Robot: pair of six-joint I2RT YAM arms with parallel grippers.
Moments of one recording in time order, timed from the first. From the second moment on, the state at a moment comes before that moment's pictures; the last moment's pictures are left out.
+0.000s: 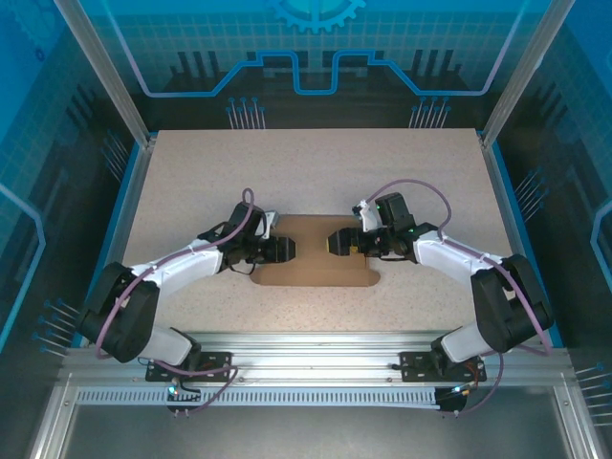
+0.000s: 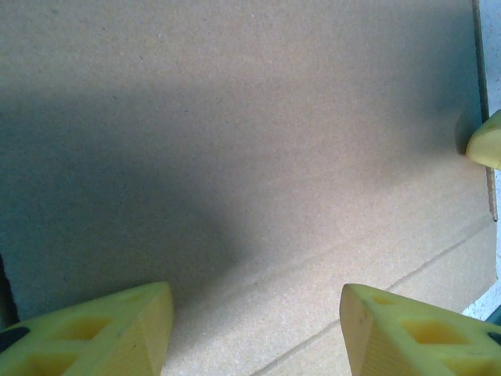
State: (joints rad) left arm -0.45 1.44 0.75 -0.23 0.35 -0.54; right arm 0.41 1.48 0.80 -0.22 -0.59 0.42
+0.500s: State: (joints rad) left arm -0.45 1.40 0.76 -0.26 0.34 -0.56; right arm 0.41 1.41 0.80 -0.24 -0.58 0.36
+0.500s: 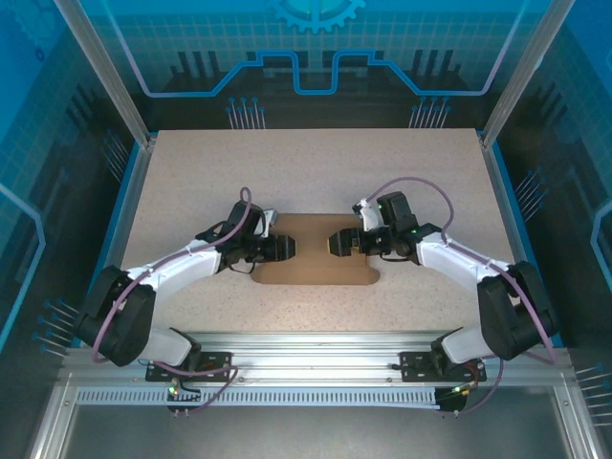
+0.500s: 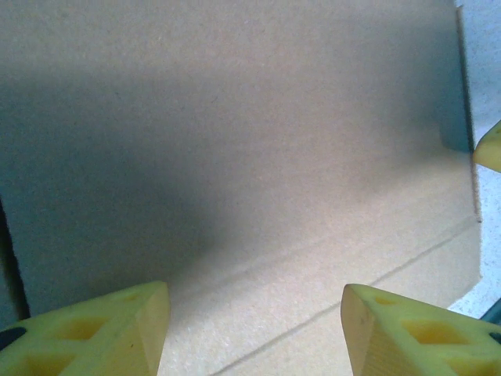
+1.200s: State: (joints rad) left arm -0.32 1.34 0.79 -0.40 0.32 -0.55; right arm 0.24 1.26 0.67 -0.36 -0.52 0.36
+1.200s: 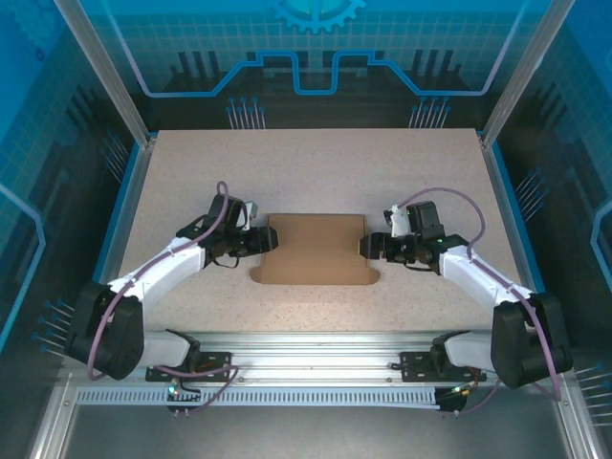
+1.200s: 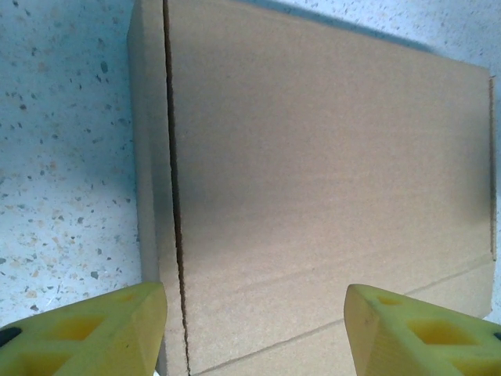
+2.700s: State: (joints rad) left arm -0.32 1.42 0.78 -0.43 0.40 -0.53; right arm 0.24 1.34 0.61 -0.25 -0.66 0.39
